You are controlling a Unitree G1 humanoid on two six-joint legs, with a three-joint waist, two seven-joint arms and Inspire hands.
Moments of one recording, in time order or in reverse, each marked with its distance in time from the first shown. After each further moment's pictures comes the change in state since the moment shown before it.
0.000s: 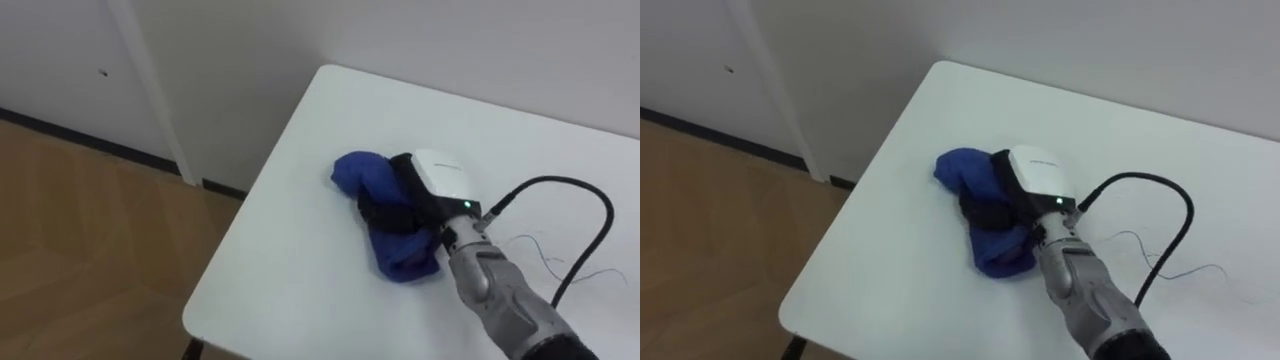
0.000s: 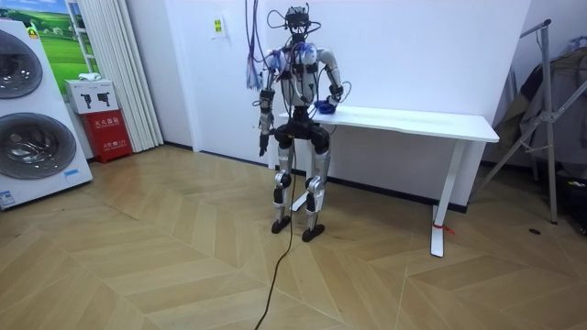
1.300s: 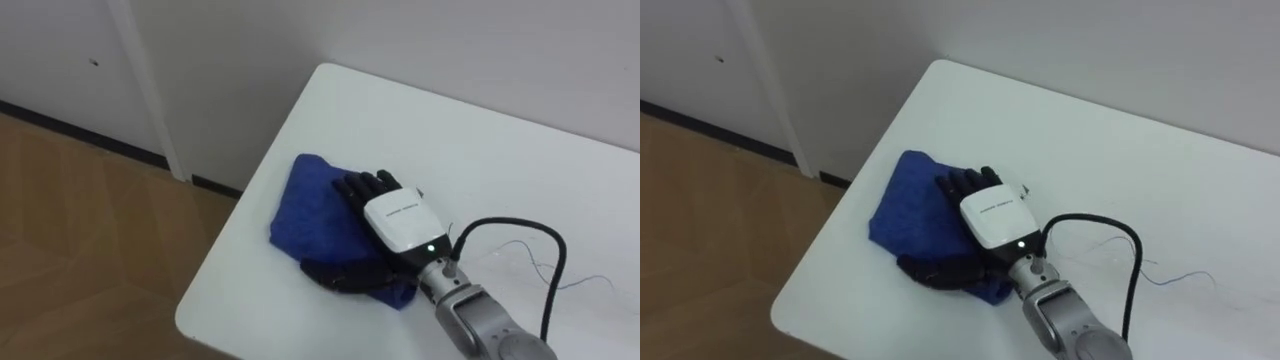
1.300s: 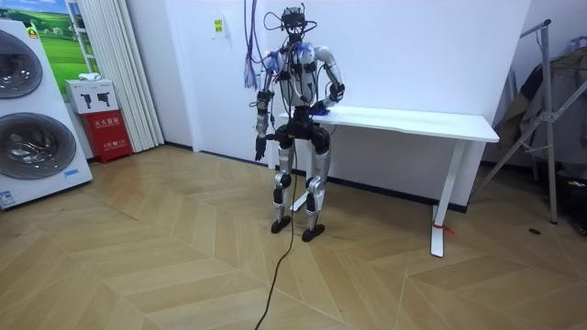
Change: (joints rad) left arm 0.000 0.080 -0.013 0.095 0.133 -0.004 -0.028; right arm 0.205 -0.037 0.230 -0.291 -0.484 0.034 0.014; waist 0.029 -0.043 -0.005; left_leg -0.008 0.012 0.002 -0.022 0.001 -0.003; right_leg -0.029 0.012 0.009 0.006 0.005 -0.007
